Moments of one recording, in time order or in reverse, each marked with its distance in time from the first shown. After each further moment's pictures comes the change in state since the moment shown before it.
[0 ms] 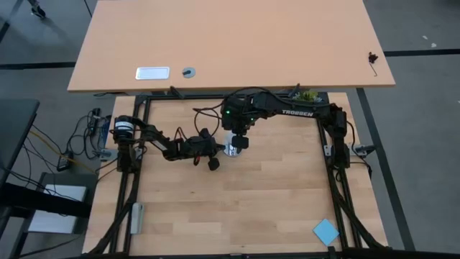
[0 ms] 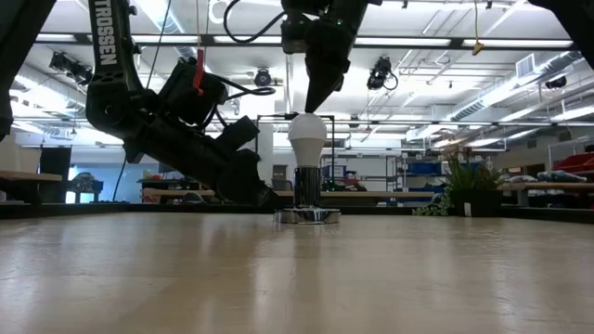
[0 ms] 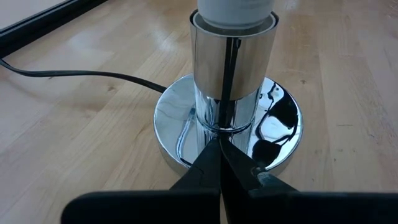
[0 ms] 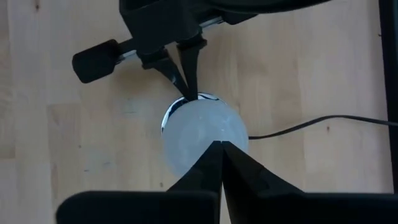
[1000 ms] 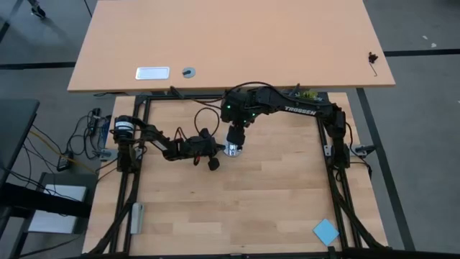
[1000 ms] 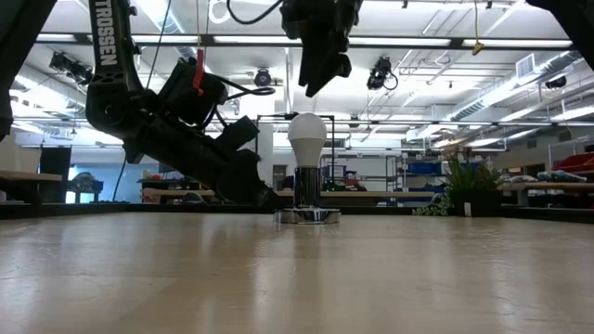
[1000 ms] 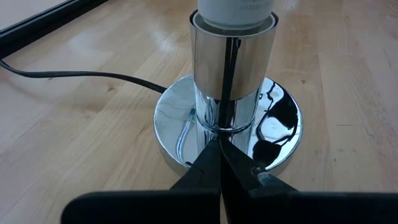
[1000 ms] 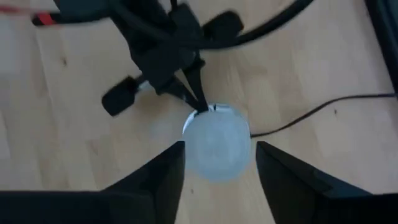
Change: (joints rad) left arm 0.006 0.000 0.000 0.007 0.002 0.007; right arm 0.000 0.012 0.134 -0.085 -0.024 0.228
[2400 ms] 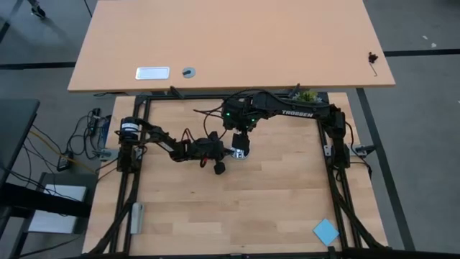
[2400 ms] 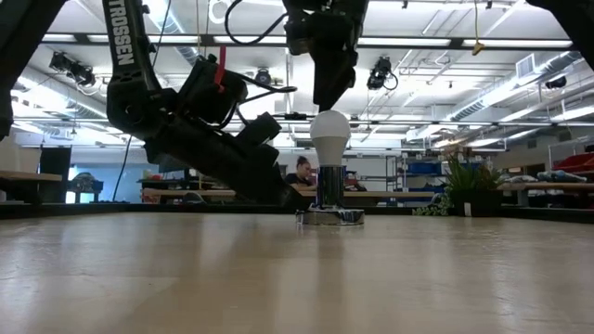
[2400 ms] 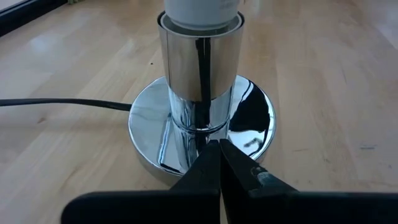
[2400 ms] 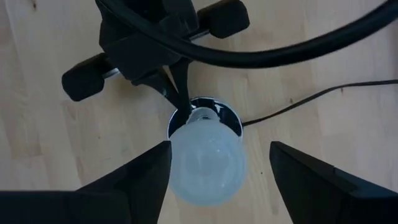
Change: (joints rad) left arm -0.040 0.071 0.118 -0.054 0.082 0.009; right arm 0.022 0.001 -0.080 -0.042 0.028 -0.080
